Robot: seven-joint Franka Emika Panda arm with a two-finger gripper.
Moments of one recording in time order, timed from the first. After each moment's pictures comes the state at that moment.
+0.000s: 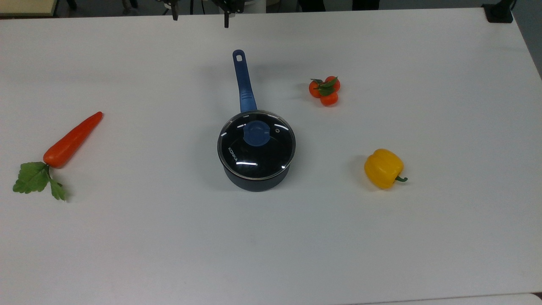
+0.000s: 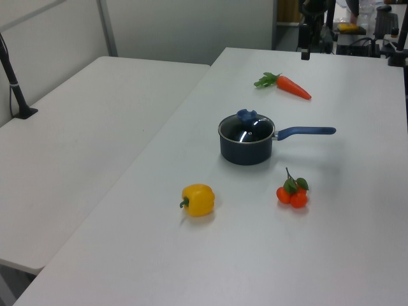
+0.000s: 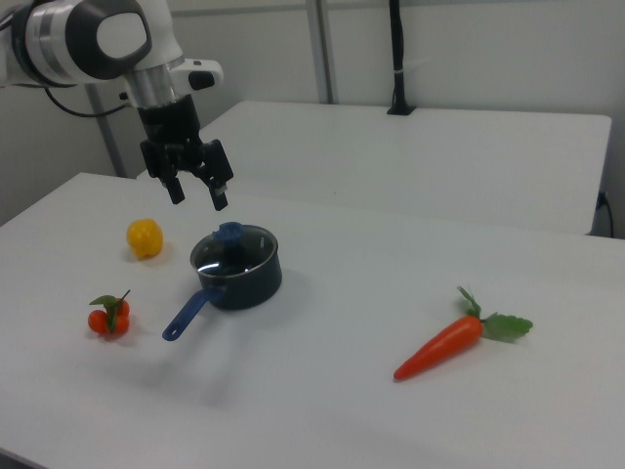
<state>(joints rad) 0.07 0.04 0.00 -1.61 -0.11 1.64 0.08</state>
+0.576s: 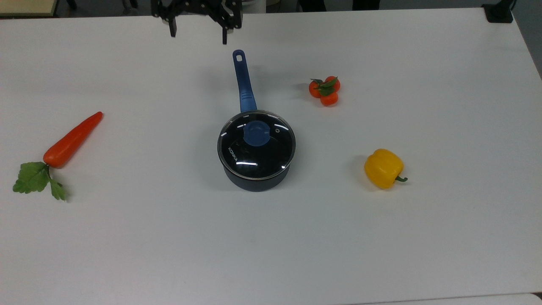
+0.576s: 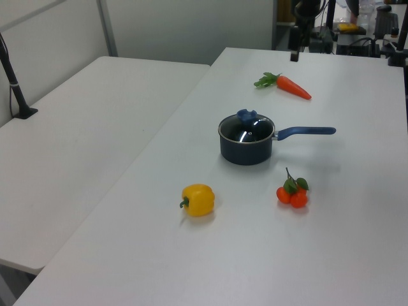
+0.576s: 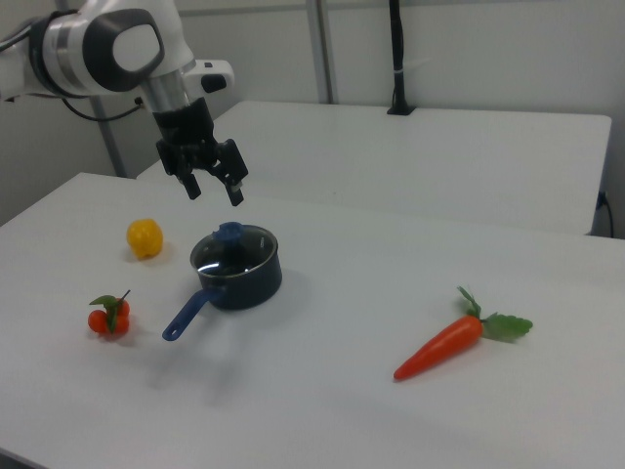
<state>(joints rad) 0.06 0.08 0.00 -1.61 -0.10 1.76 0.08</state>
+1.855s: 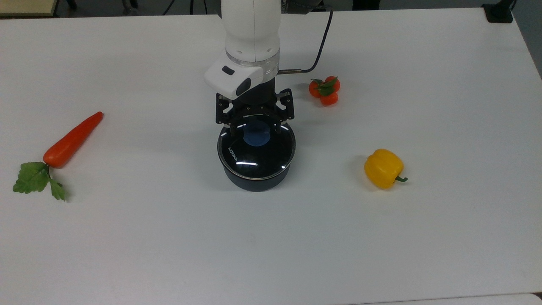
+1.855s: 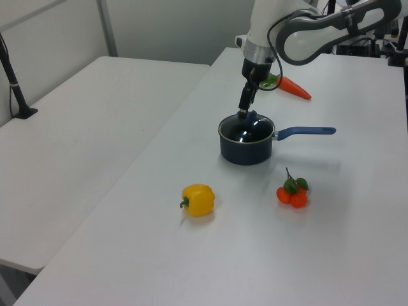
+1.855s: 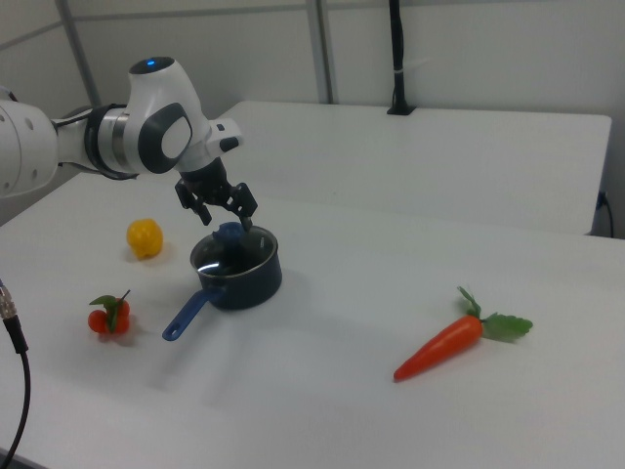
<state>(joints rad) 0.15 0.37 0.02 -1.61 -0.04 2.21 0.04</state>
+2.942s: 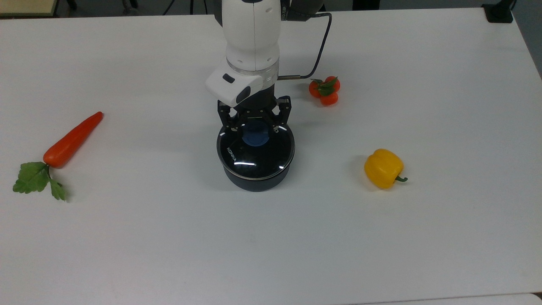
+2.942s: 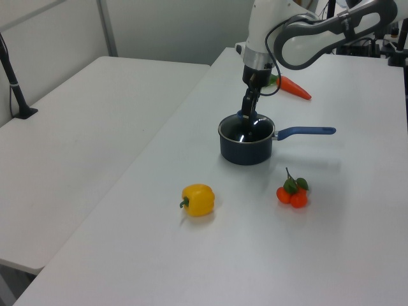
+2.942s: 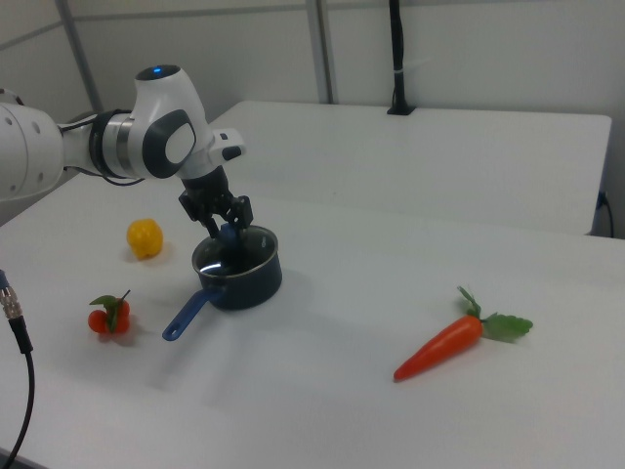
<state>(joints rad) 0.15 0.39 0.02 -1.61 -0.04 2.18 0.06</state>
